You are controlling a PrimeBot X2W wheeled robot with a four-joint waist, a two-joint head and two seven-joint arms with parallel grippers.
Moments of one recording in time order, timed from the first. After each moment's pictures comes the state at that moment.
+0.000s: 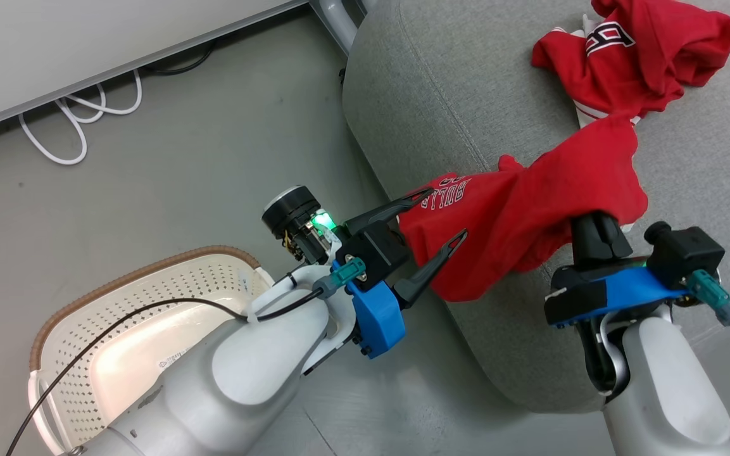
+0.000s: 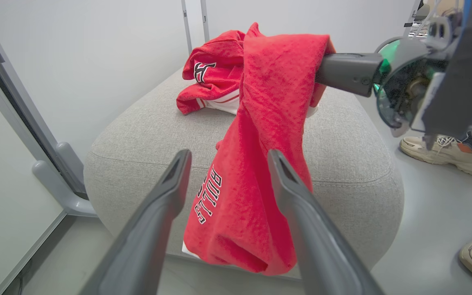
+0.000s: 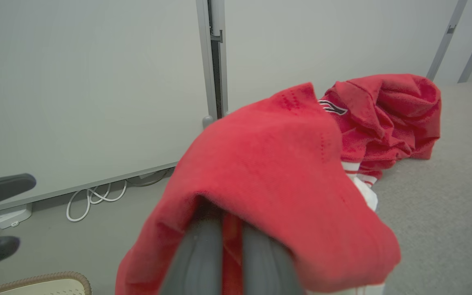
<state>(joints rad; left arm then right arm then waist) -0.90 0.12 -1.04 0.58 -0.39 -0.10 -0.23 -0.43 -0.07 0.04 0.39 0.16 0.13 -0.26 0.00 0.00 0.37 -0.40</state>
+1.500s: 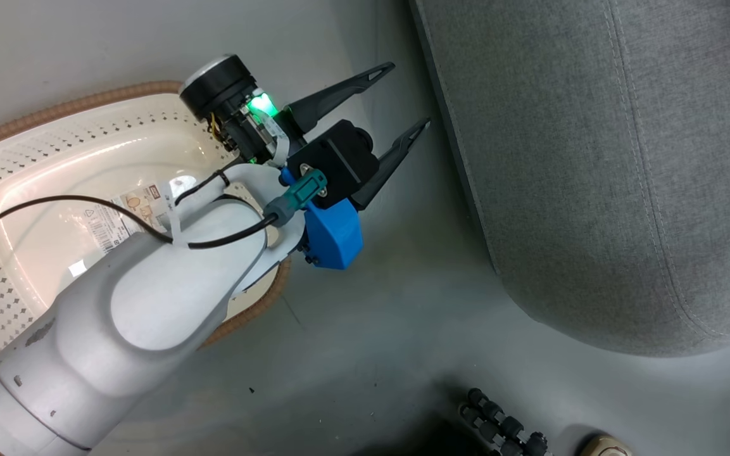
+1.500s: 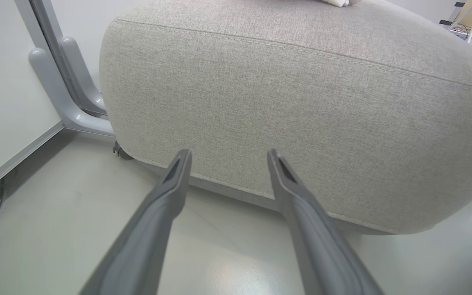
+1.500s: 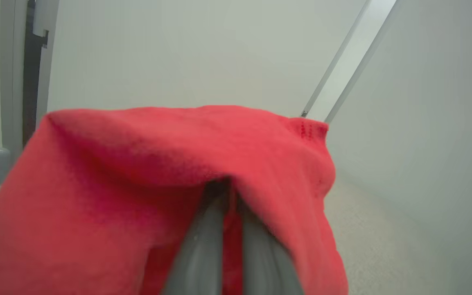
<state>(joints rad) -1.10 0.33 -1.03 0.30 -0.34 -0.06 -0.04 -0.98 -0.51 -0.42 0.55 0.15 0.13 -0.26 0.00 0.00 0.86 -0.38</state>
